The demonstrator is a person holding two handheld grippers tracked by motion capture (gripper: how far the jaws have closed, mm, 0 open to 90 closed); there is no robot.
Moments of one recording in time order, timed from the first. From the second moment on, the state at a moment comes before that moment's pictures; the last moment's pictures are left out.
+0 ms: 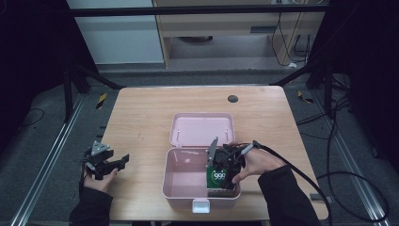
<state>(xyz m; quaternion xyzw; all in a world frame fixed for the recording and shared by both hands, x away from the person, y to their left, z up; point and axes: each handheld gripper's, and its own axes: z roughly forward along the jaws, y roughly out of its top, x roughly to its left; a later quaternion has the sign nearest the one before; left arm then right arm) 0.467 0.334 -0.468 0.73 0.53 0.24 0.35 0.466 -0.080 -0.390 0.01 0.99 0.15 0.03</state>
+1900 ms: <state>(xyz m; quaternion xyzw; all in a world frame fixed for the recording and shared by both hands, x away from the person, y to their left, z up) 0.469 0.332 -0.471 0.73 0.54 0.23 0.35 0.469 -0.258 -0.415 0.47 0.71 0.44 0.30</state>
